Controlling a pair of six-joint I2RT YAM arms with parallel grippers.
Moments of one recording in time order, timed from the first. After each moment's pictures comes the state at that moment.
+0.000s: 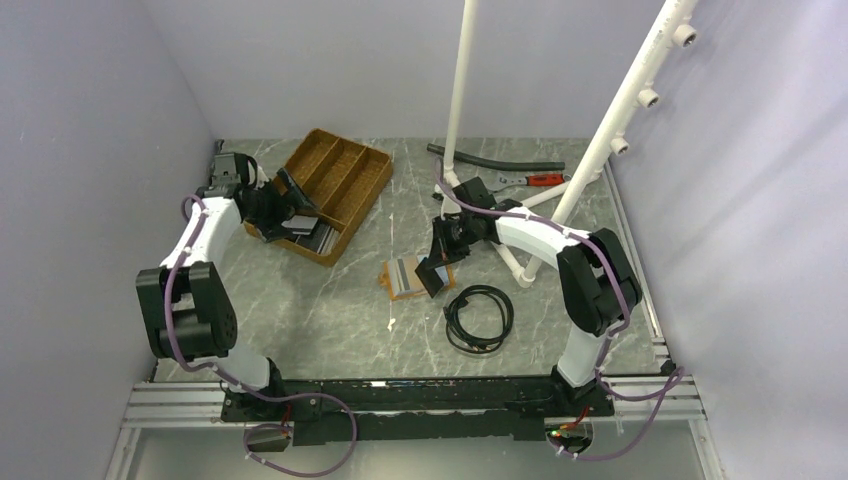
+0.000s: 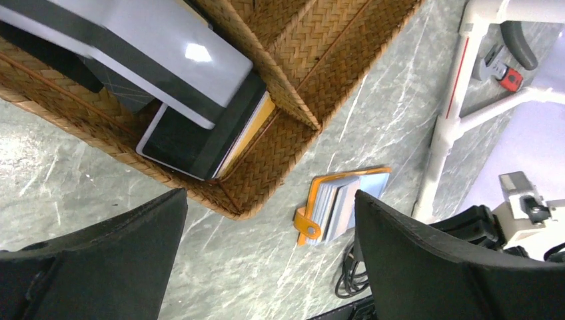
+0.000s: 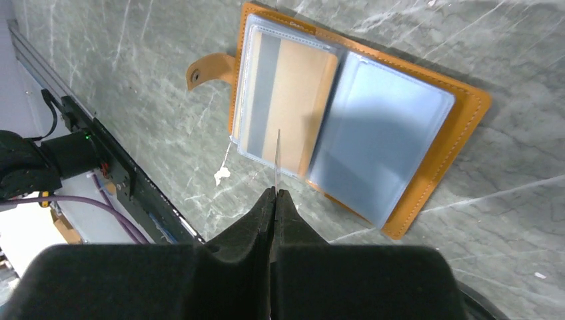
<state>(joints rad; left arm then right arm) 0.14 1.57 1.21 -0.61 0.43 -0.53 0.54 1.78 1.19 -0.43 -0.54 0.36</state>
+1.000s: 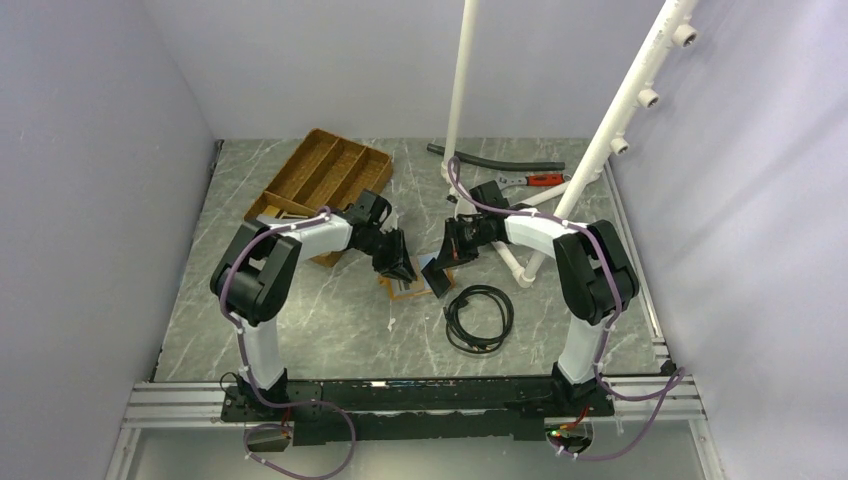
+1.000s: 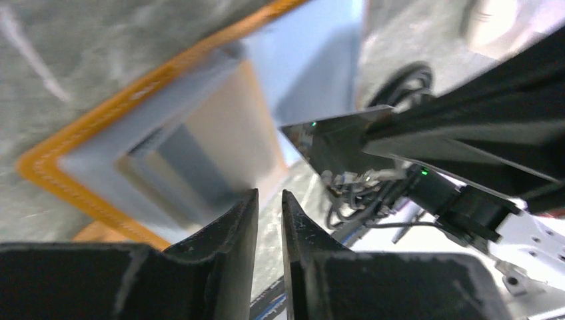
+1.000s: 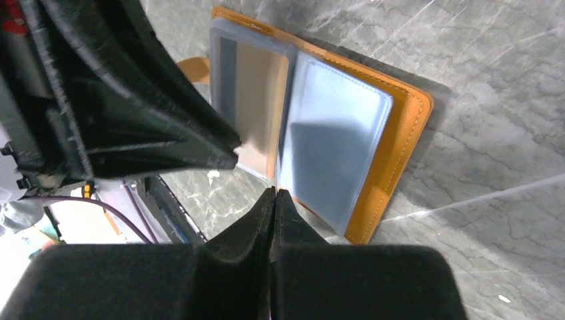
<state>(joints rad) -0.51 1.87 1.15 -0.34 0.61 -0.66 0.41 1.84 1.13 -0.34 -0.69 0.34</state>
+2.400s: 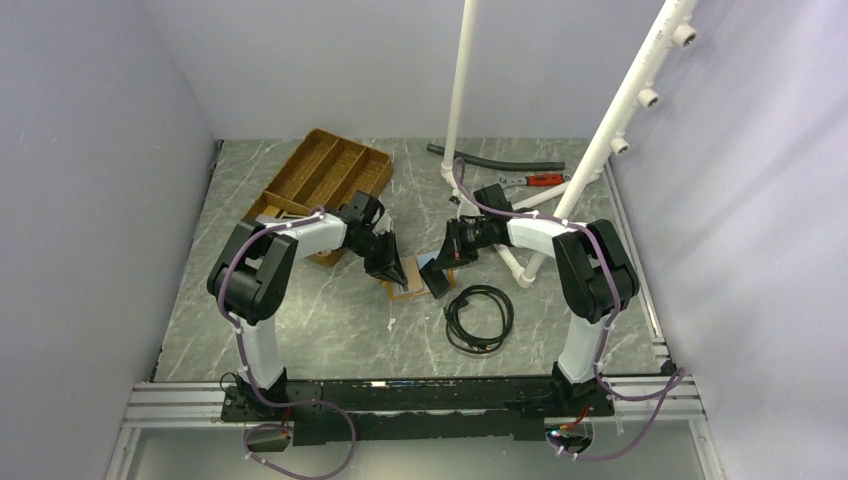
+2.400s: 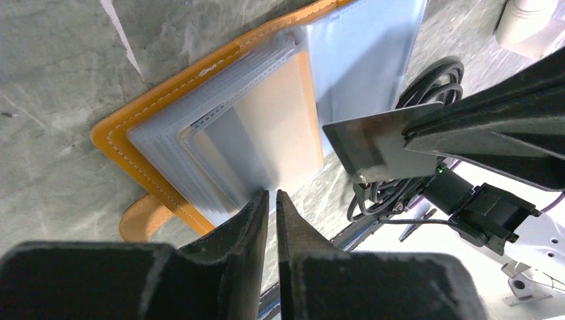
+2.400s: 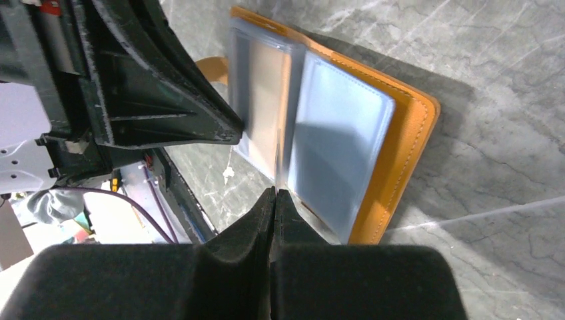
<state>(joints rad) -0.47 1.89 1.14 -0.43 0.56 -0.59 0.39 1.87 1.08 -0.24 -0.79 0.39</state>
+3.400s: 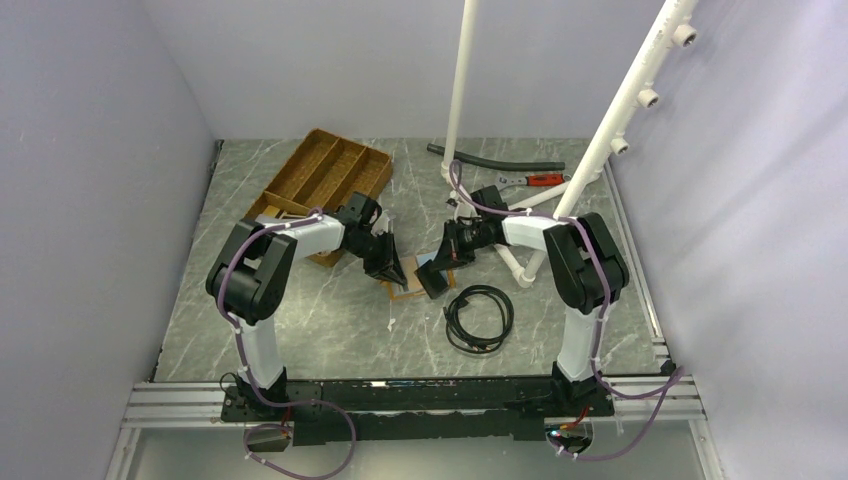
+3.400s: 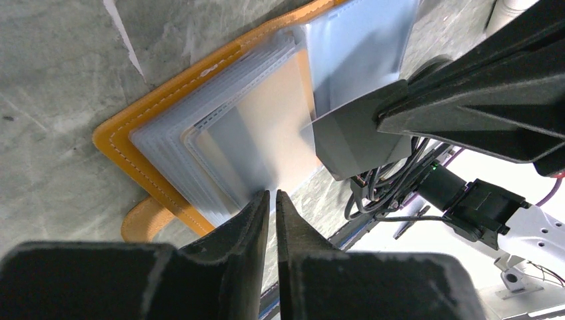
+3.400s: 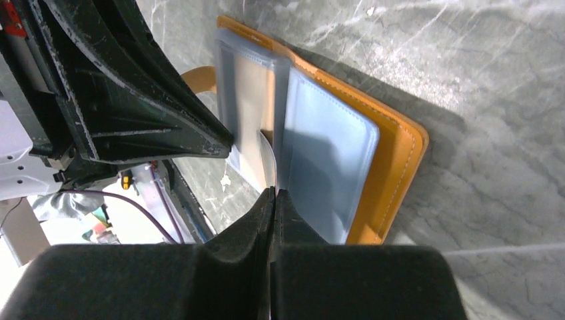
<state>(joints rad) -0.46 1.89 1.11 -0.39 0.60 -0.59 0.40 1.92 1.10 -0.22 -0.81 0.40</state>
